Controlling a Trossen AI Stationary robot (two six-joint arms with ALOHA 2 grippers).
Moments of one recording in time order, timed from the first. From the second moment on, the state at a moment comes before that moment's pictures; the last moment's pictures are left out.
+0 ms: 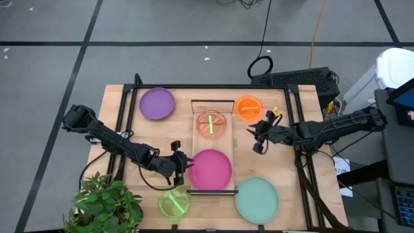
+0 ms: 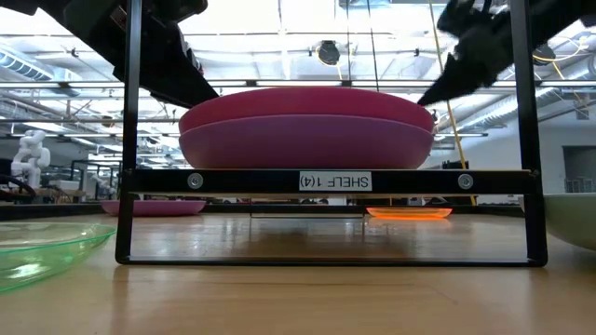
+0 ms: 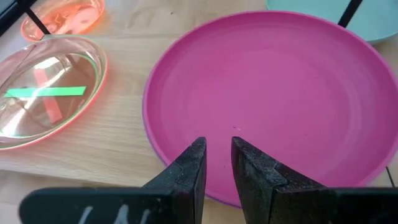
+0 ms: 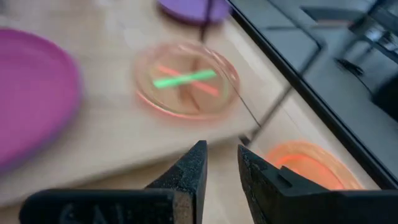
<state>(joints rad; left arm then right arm) -0.44 1.47 0.75 0.01 -0.47 -0.29 0.15 0.91 0.54 -0.28 0.57 0.17</state>
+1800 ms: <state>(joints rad) -0.49 1.47 0.75 -0.01 -0.47 -0.42 -0.19 1.50 0.40 0.08 0.59 -0.23</state>
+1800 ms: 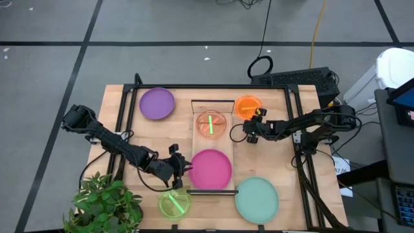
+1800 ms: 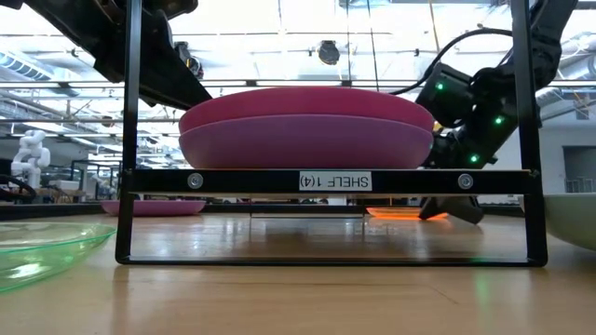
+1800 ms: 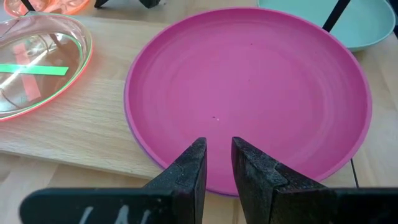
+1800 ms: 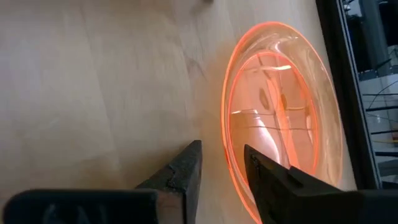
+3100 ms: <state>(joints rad) -0.49 1.47 0.75 -0.03 -0.47 -0.42 -0.07 1.27 0.40 0.06 0.61 -0.28</state>
